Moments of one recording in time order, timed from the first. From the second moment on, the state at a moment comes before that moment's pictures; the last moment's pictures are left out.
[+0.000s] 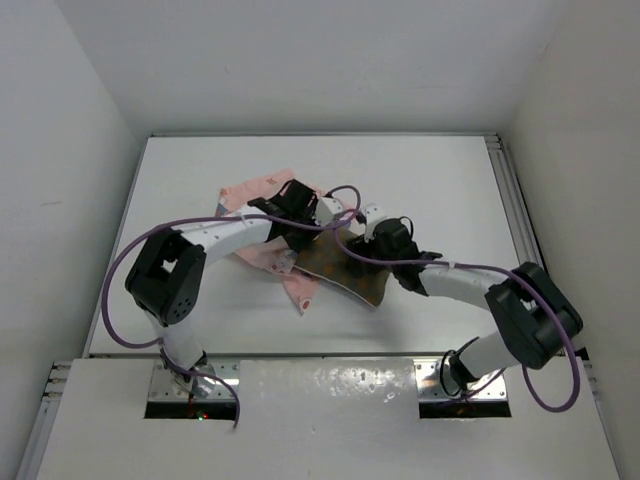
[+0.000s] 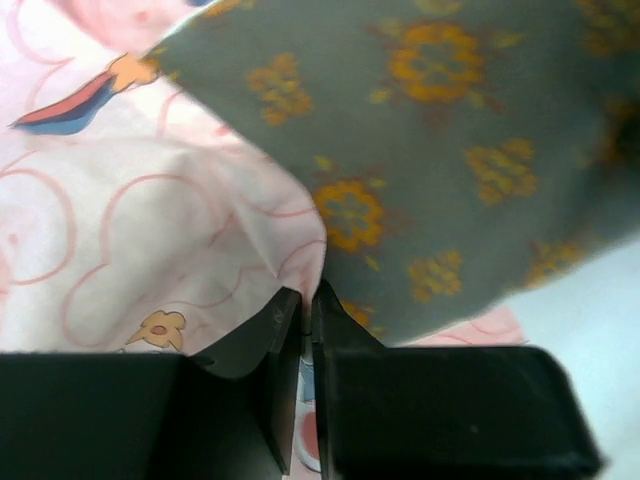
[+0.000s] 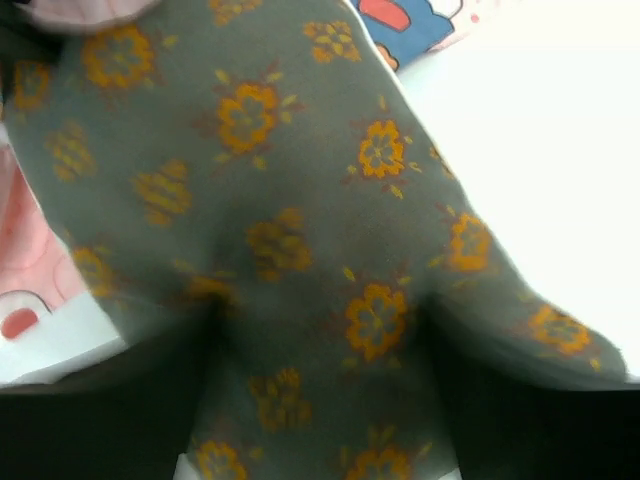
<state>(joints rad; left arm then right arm) -0.61 1.76 1.20 -0.45 0.12 0.41 0.60 1.45 0.57 0.20 0.00 0.12</state>
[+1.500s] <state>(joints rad) -0.49 1.76 1.64 -0.92 0.60 0.66 0.86 1.37 0.36 1.07 0.34 0.45</state>
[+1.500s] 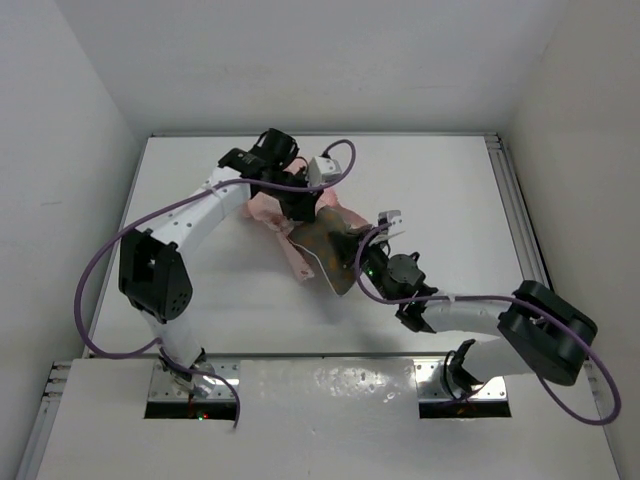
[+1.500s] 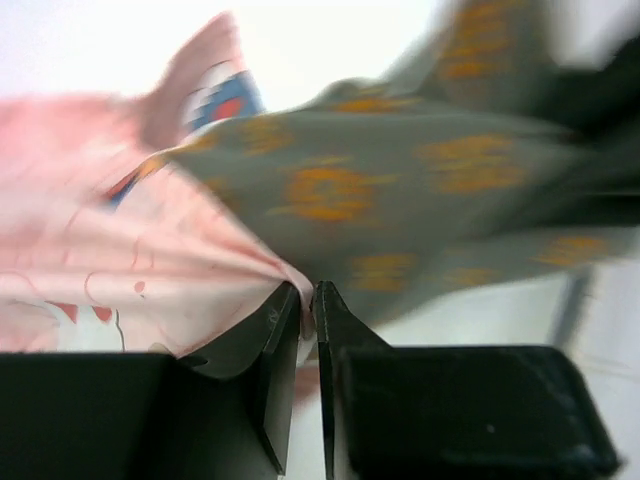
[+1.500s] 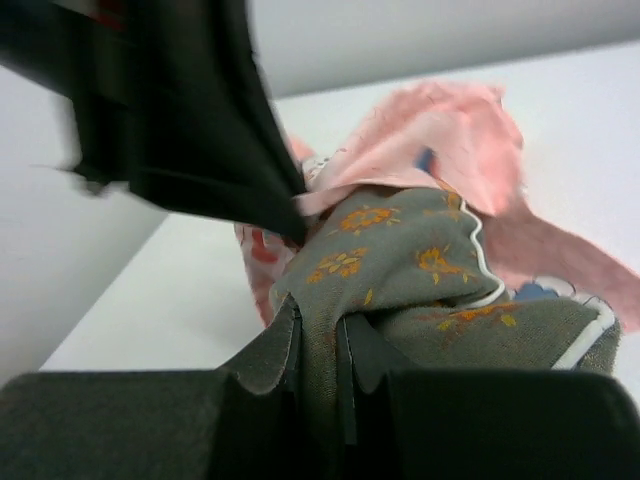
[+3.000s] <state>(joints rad) -0.32 1.68 1.09 -0.63 0.32 0.32 0.78 1.68 0.67 0.58 0.27 0.32</state>
